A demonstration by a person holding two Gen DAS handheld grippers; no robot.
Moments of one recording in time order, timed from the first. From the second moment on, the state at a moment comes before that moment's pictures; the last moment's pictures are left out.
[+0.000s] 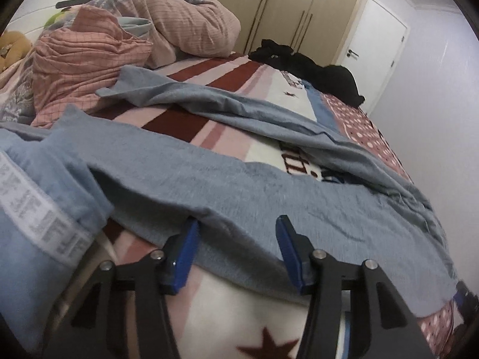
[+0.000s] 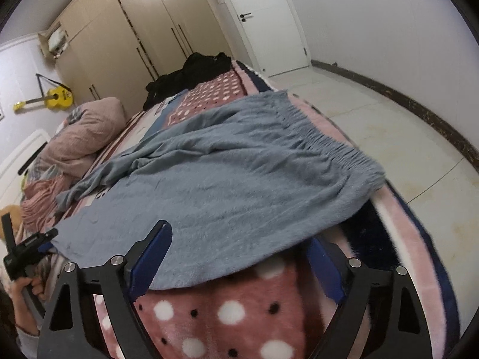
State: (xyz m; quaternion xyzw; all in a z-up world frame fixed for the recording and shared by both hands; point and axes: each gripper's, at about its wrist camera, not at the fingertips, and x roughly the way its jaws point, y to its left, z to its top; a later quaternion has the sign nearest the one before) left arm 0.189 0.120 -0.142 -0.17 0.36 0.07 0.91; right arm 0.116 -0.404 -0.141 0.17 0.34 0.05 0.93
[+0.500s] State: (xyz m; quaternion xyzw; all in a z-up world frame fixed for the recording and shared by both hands) left arm 0.212 0.147 -0.049 -0.12 0.36 0.01 0.93; right arm 0.132 -0.386 -0.062 0.07 0.30 0.10 0.95
